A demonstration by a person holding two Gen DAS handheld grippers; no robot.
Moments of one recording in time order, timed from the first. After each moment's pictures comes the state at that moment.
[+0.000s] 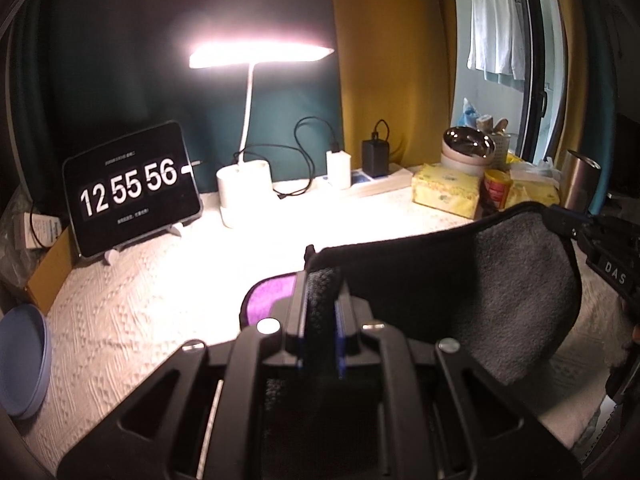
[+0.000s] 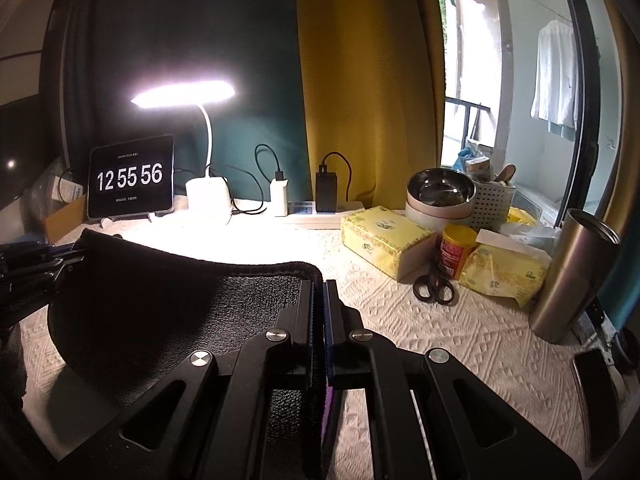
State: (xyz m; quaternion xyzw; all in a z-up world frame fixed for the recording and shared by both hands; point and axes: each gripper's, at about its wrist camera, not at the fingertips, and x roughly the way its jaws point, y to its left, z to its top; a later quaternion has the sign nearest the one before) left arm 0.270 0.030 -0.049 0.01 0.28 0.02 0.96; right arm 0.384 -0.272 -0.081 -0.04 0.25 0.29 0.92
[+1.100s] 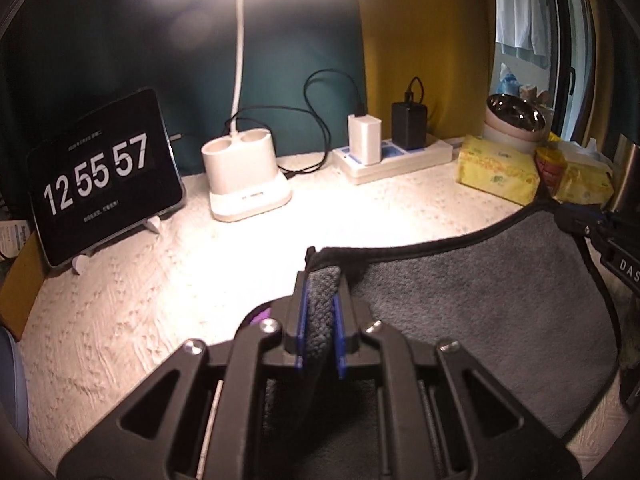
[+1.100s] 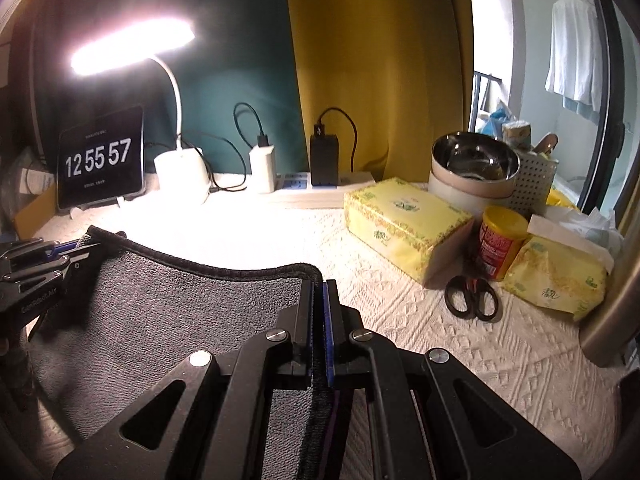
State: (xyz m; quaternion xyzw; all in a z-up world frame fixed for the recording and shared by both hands) left arm 0.365 0.045 -0.100 0.02 0.33 0.03 0.94; right arm 0.467 -0.231 -0.131 -0.04 0.31 0.29 0.90
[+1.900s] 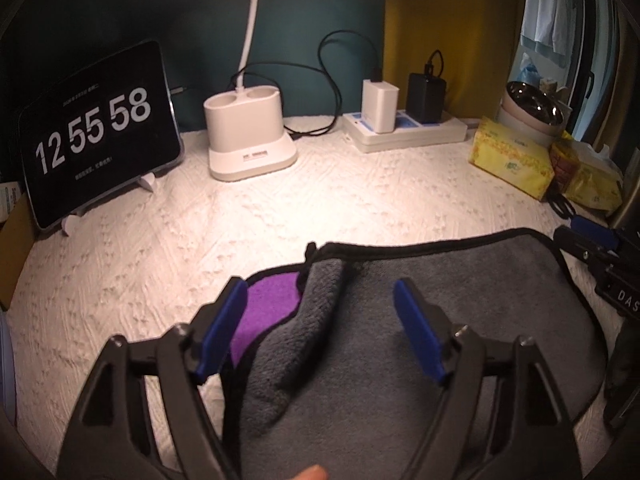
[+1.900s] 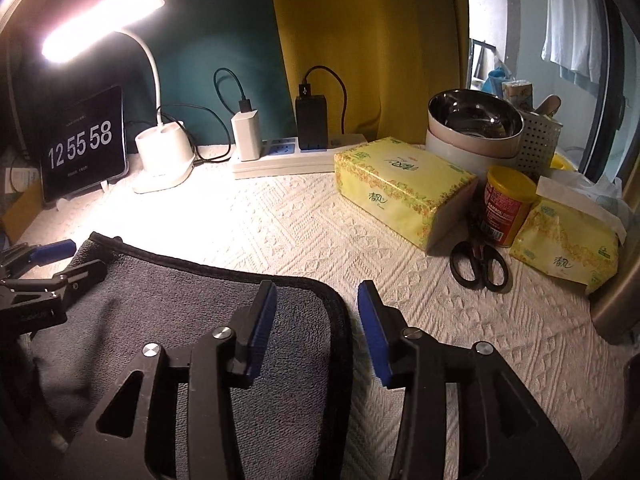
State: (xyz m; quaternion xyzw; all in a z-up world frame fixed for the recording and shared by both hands) left arm 0.371 0.055 -0.110 -0.02 0.38 0.04 0.92; right arm 0.473 -0.227 -0.140 -0.04 0.36 0.28 0.89
